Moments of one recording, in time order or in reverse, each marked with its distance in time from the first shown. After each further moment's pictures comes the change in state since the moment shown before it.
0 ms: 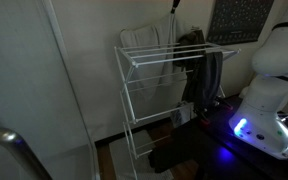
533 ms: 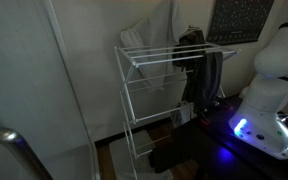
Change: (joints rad) arm 0.088 -0.161 0.016 0.054 -0.019 -0.159 0.011
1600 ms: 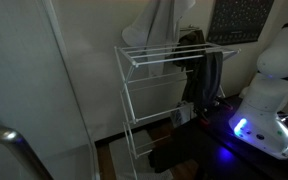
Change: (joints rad) arm 0.087 -0.055 0.107 0.311 -0.170 -0.324 0.114
